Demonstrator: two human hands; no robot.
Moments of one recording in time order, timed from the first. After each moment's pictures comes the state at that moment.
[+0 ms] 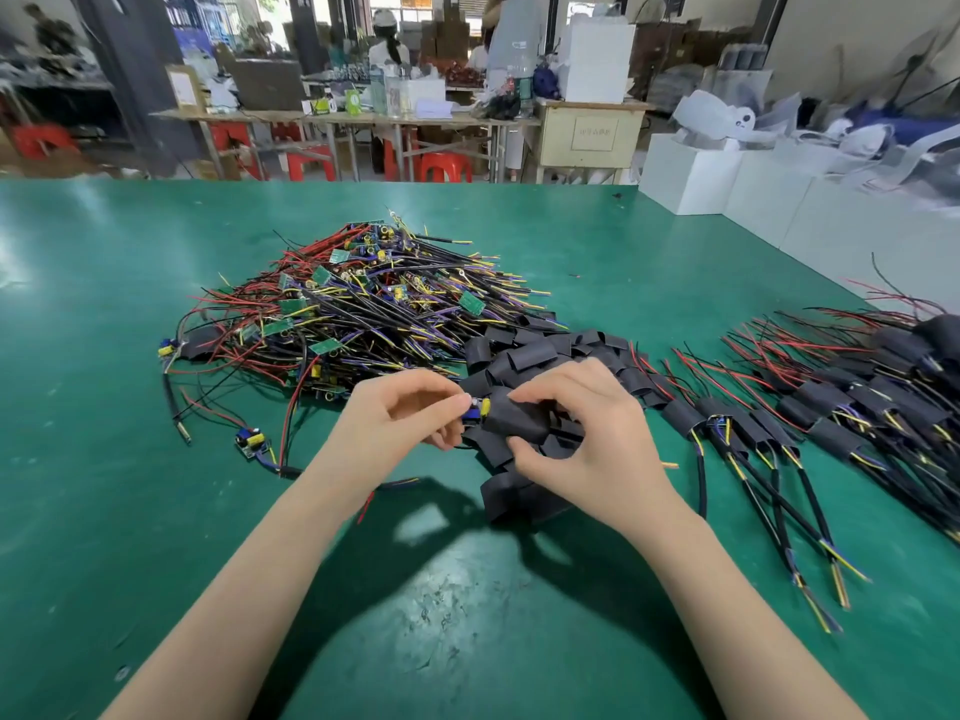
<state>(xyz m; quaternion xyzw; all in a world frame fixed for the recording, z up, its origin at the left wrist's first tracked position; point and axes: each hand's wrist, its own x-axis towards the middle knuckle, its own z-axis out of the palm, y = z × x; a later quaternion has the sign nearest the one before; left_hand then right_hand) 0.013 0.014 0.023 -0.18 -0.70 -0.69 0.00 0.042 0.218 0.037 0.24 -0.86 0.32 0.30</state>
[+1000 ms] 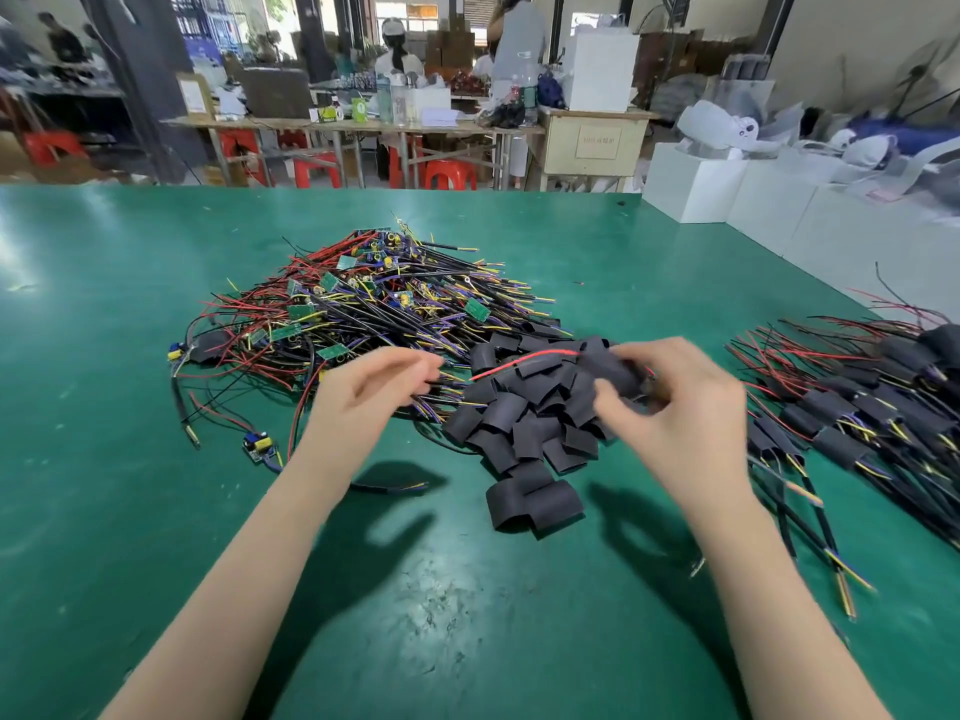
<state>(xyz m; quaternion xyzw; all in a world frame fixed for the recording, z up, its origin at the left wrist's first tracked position) 0.008 -0.005 0.037 -0.15 -0.74 -0.65 0.12 0.035 0.258 0.047 0.08 -0.86 0.28 0.41</state>
